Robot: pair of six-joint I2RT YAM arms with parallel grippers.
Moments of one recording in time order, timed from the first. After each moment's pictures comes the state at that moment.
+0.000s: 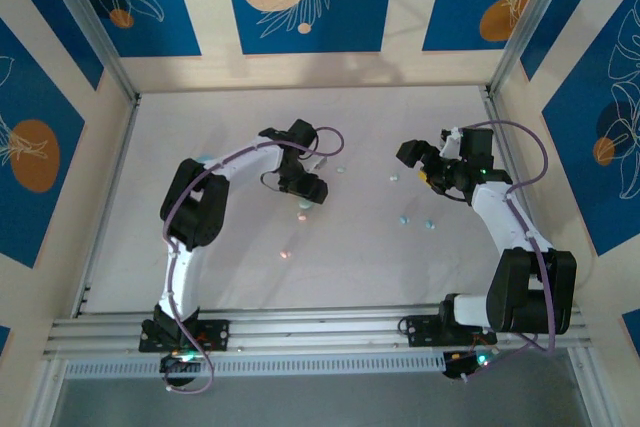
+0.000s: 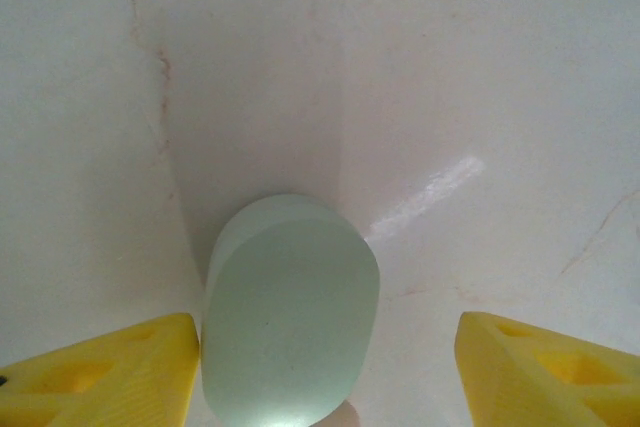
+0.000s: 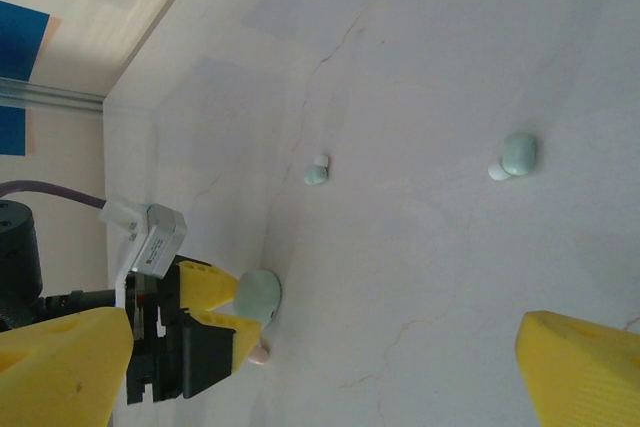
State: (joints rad) left arm -0.60 2.12 1.65 -0.89 0.28 -0.12; right arm -0.07 1.31 0.88 -0.37 -0.61 0.60
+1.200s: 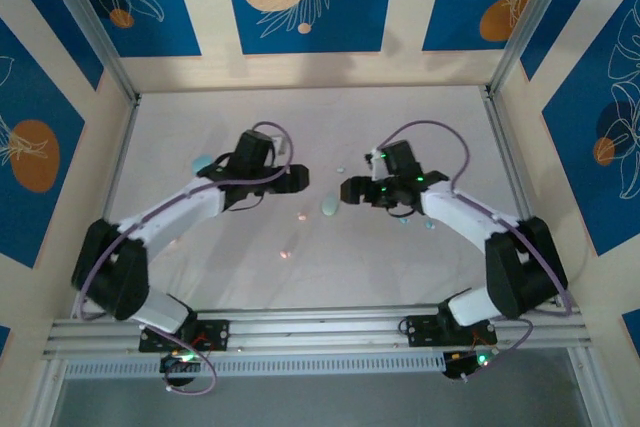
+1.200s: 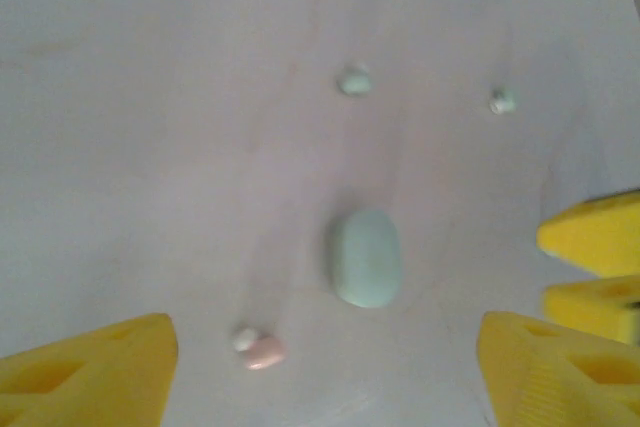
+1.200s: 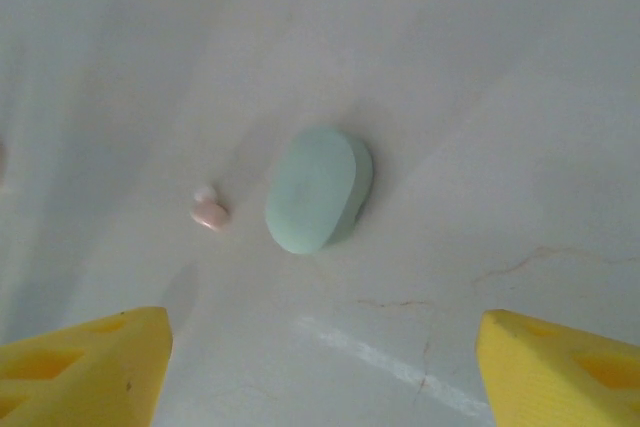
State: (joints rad) left arm -0.55 1.43 1.03 -0.35 0.16 -0.51; right arm 0.46 1.48 0.90 -0.39 -0.33 0.45
